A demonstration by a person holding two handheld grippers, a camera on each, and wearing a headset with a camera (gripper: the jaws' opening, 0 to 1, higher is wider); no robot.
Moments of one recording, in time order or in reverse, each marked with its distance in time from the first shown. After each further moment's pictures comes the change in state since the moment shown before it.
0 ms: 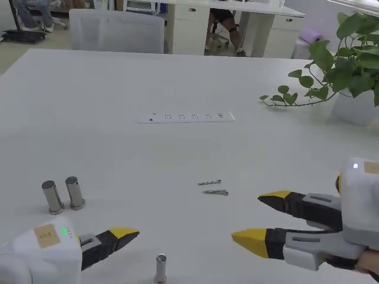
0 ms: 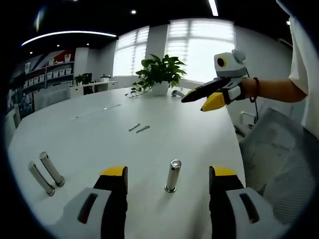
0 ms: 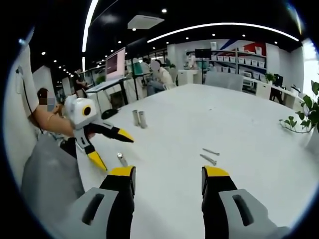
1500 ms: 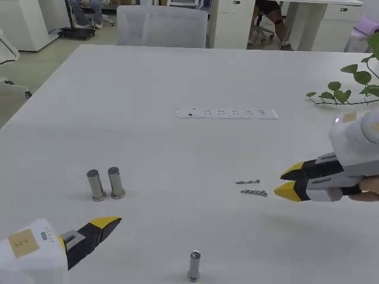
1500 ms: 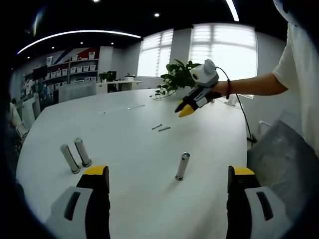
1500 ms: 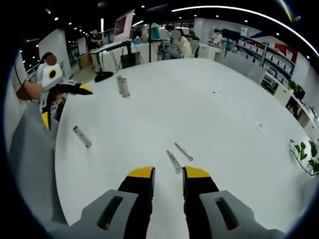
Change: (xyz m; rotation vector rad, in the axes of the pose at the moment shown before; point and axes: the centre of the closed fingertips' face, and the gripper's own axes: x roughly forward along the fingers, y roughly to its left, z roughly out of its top) left arm -0.050 0.010 0.002 -0.087 -0.020 0.198; right arm 0.063 -0.082 -0.007 -0.226 0.296 0.106
